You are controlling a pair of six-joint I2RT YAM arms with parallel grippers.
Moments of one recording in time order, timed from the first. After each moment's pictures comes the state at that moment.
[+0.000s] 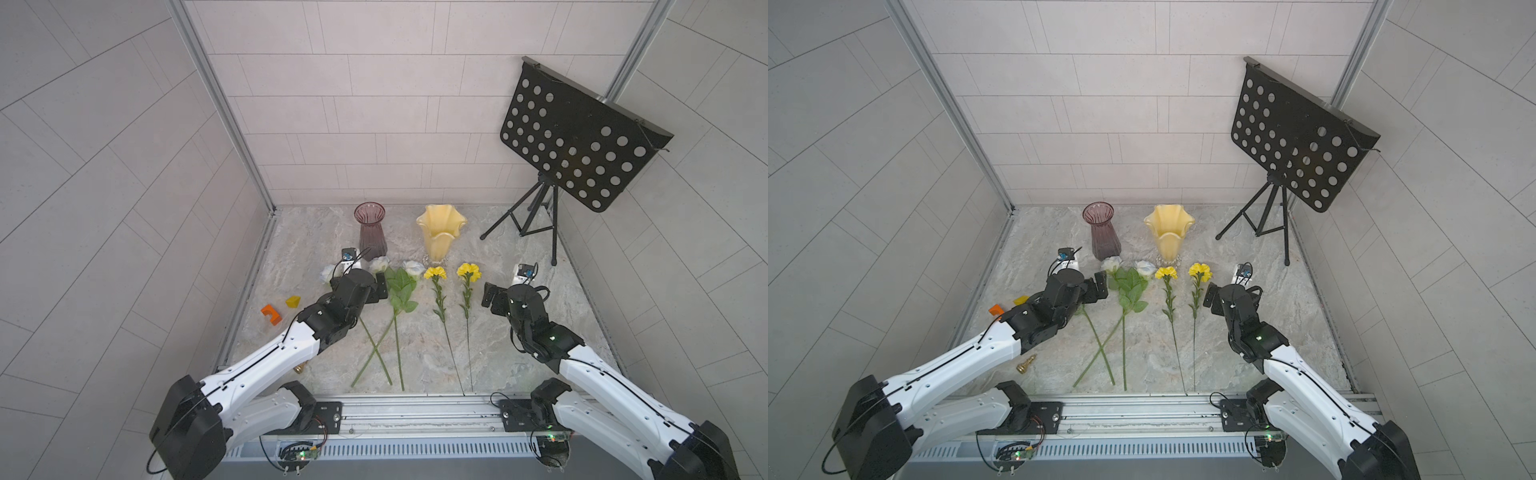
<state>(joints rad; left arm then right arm) -0.69 1.06 0.70 -0.27 -0.54 -0.63 0.44 0.82 0.45 -0.22 0.44 0.51</state>
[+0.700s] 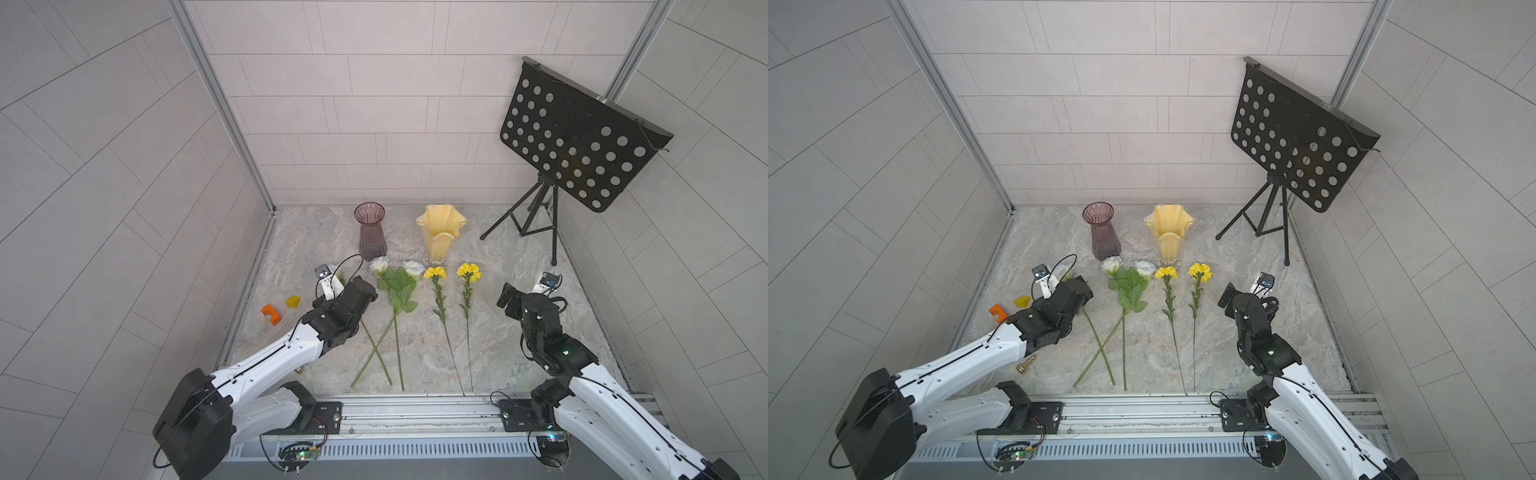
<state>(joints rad) -0.69 1.12 0.64 -0.33 -0.75 -0.94 0.37 0.67 0.43 -0.29 0.54 0.55</state>
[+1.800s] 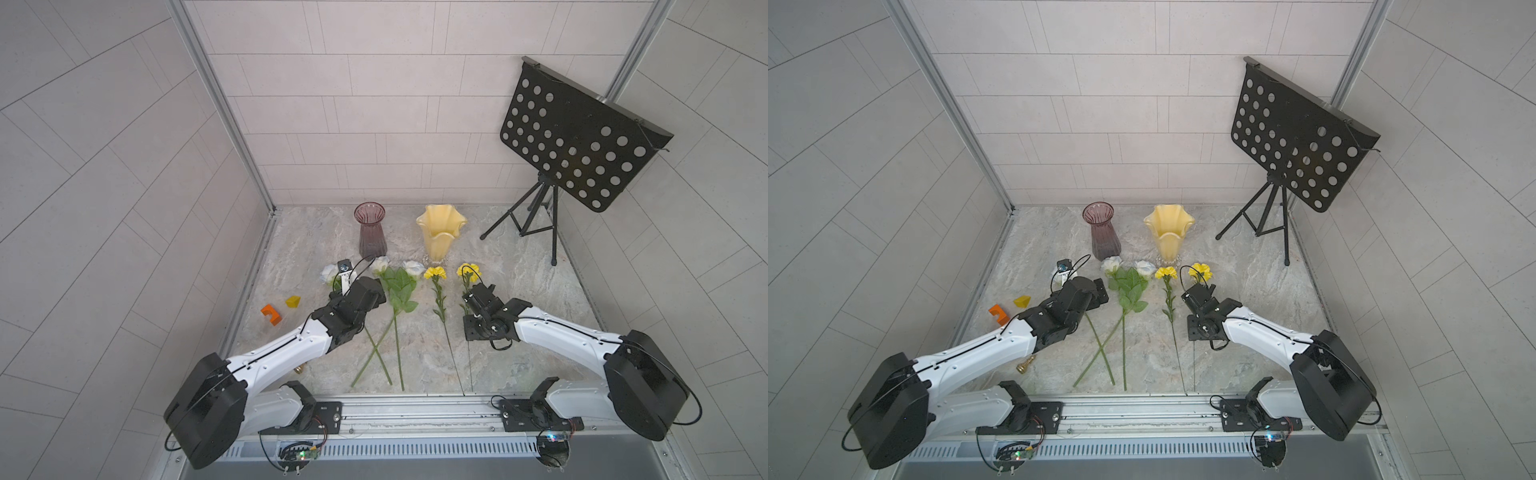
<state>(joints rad) -0.70 1.18 0.62 -0.16 -0.55 -0.73 0.60 1.33 0.66 -0.59 0.12 0.59</state>
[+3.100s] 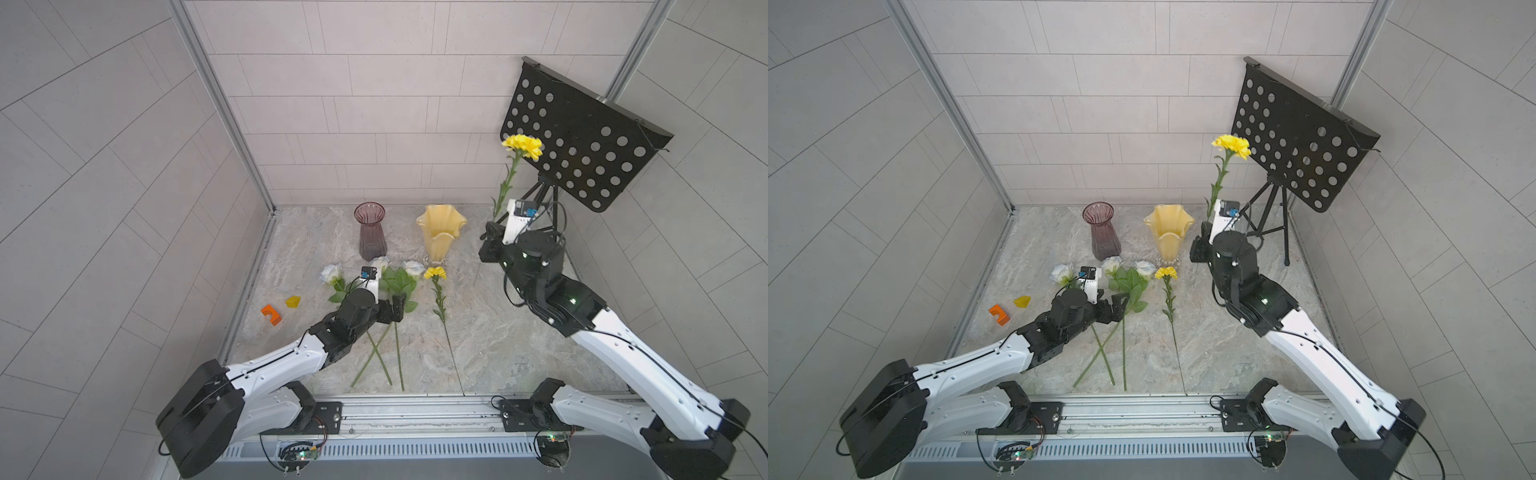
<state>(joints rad) -0.76 1.14 0.47 0.22 -0.14 -0.48 0.62 1.12 1.22 -0.24 0.52 0.29</state>
